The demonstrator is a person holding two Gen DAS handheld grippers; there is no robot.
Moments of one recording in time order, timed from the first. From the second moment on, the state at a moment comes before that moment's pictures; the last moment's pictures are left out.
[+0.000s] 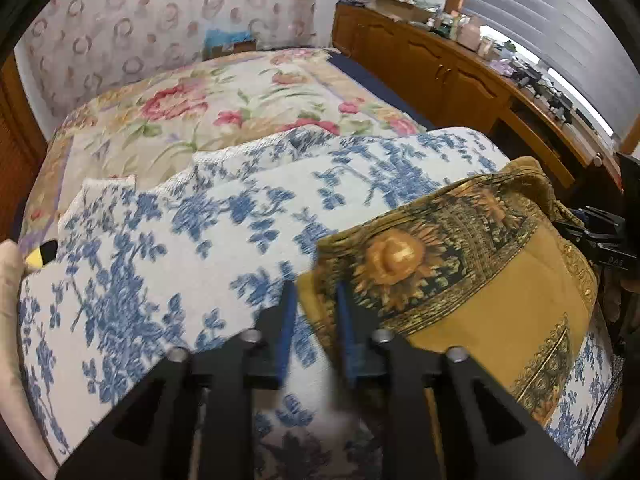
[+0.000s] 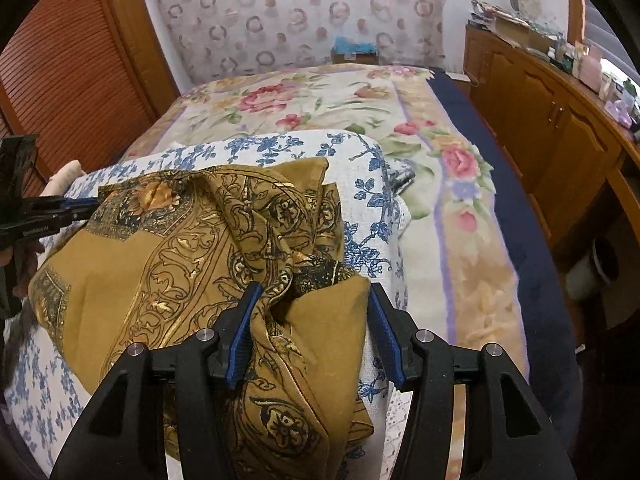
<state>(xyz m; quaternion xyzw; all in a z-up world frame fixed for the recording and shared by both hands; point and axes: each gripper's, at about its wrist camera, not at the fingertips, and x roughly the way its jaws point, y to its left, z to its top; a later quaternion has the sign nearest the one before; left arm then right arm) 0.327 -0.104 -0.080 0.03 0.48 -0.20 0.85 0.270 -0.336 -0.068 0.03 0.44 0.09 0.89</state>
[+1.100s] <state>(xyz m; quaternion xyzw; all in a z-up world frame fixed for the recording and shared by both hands) 0.274 -0.092 -0.007 -0.03 0.38 -0.28 0.88 0.238 -0.303 -0.003 0.02 0.32 0.14 0.94</state>
